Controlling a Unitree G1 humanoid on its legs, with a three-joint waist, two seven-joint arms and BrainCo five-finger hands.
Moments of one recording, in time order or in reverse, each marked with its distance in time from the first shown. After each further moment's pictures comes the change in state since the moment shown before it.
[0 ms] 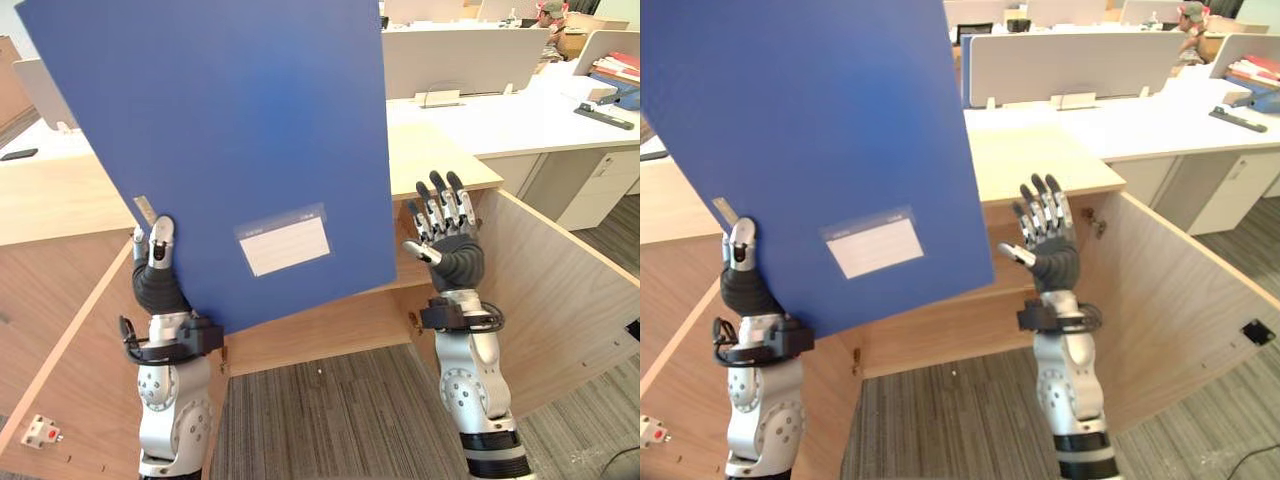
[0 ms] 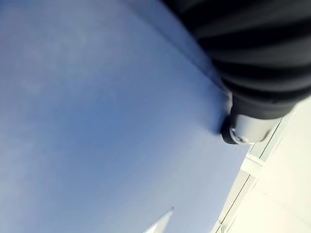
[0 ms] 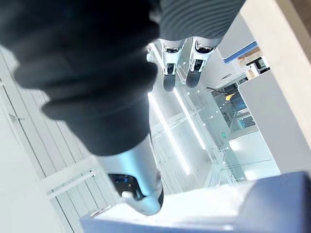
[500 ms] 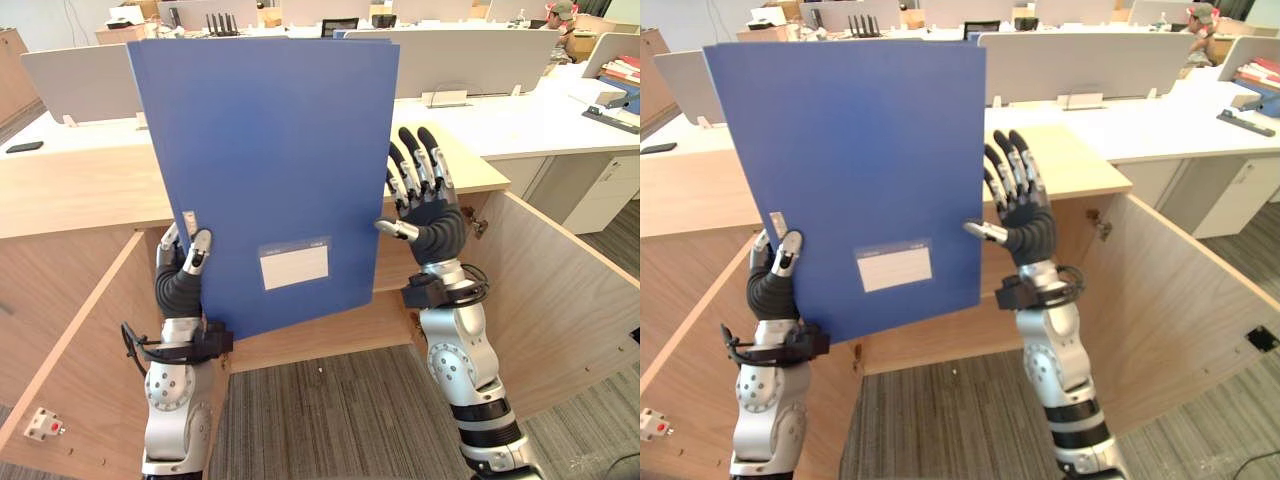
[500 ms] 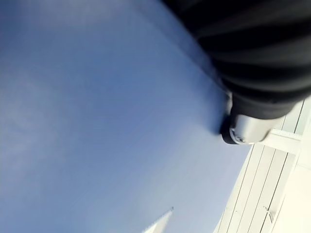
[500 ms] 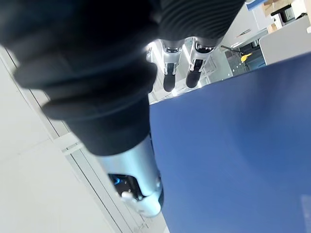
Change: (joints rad) left arm 0.009 -0.001 0.004 0.090 0.207 0.012 0.013; right arm -0.186 -0.037 0.096 0.030 0.054 0.002 0.028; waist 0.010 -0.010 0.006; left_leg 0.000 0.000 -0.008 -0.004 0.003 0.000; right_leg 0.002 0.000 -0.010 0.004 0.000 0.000
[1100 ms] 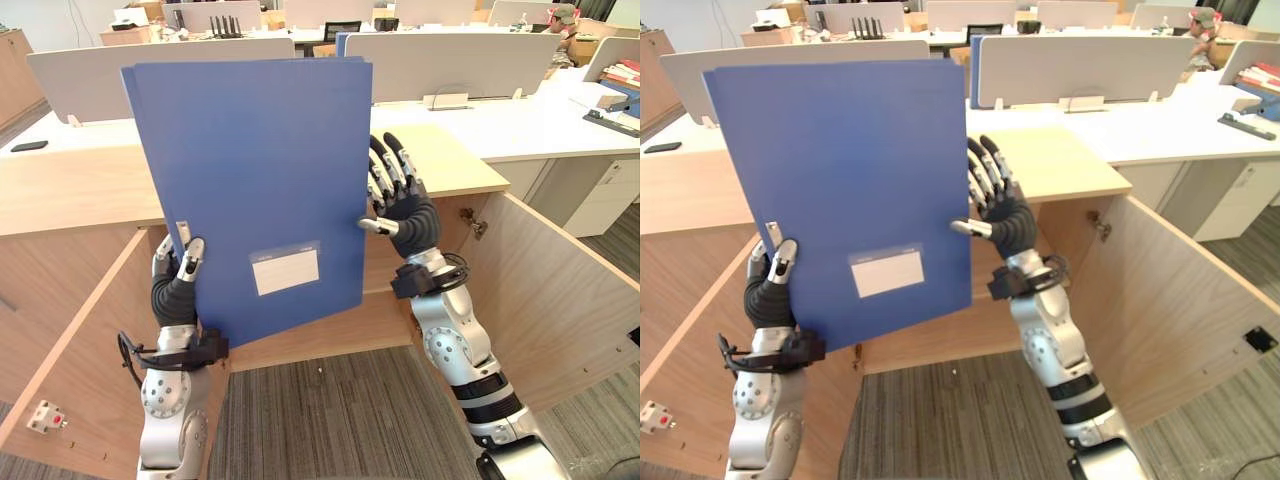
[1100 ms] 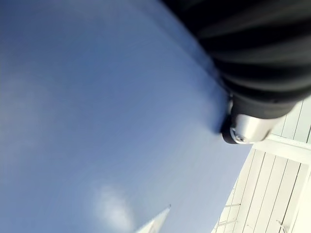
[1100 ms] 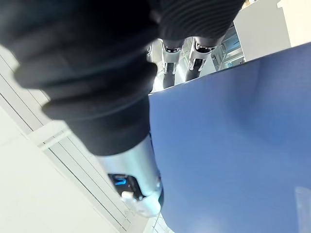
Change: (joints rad) left arm 0.039 0.026 -0.011 0.013 -0.029 0.000 0.027; right arm -0.093 -0.103 0.110 0.144 0.107 0.003 0.031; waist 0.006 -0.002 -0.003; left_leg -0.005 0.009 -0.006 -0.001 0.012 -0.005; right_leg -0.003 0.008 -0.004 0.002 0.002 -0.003
